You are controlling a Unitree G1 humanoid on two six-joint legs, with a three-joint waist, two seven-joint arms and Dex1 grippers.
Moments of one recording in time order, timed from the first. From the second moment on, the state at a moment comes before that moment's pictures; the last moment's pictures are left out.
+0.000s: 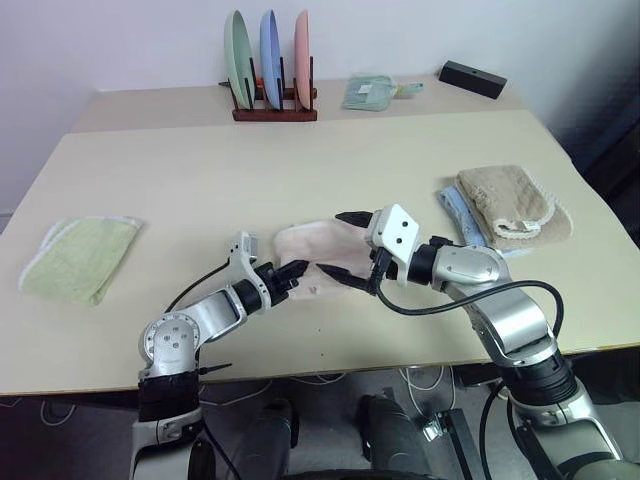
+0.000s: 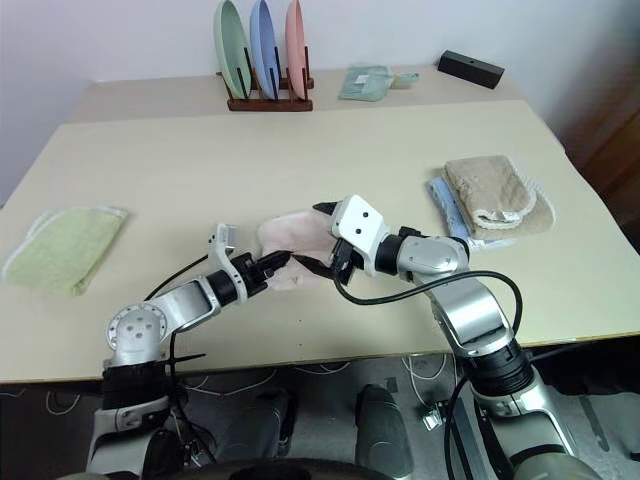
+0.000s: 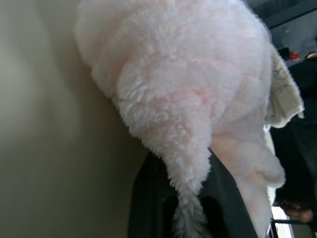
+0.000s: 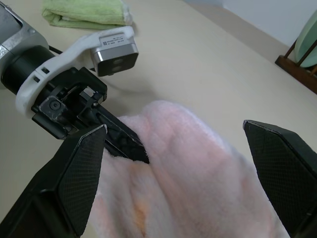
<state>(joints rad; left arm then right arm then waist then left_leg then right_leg) -0.30 0.11 0.26 -0.13 -1.06 1.12 -0.04 -0.43 -0.49 0.22 -0.35 0.20 0.45 0.76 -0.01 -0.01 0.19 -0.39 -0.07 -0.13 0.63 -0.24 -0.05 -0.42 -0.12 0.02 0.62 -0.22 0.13</state>
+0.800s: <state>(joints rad) -0.20 0.50 0.92 -0.09 -1.13 0.69 0.03 -0.45 -0.50 0.23 -0.34 0.18 0.42 0.78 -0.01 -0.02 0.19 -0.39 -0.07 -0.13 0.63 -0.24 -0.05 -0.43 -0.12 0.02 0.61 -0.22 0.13</state>
